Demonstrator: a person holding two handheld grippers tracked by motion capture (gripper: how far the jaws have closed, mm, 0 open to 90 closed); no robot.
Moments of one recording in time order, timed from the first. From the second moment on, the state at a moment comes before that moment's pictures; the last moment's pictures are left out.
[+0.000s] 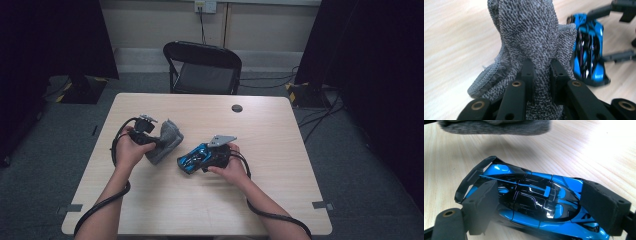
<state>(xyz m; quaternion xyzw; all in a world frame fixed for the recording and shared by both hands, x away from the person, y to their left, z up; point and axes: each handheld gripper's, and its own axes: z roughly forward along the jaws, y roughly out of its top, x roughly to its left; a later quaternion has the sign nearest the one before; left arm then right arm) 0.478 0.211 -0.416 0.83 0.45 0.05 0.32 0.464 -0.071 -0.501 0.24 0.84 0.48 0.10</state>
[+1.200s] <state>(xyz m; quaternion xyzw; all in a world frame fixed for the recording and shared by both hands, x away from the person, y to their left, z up) 0.543 0.114 -0.467 0.86 0.42 0.04 0.29 0.464 -0.071 -0.501 0.24 0.84 0.48 0.10</state>
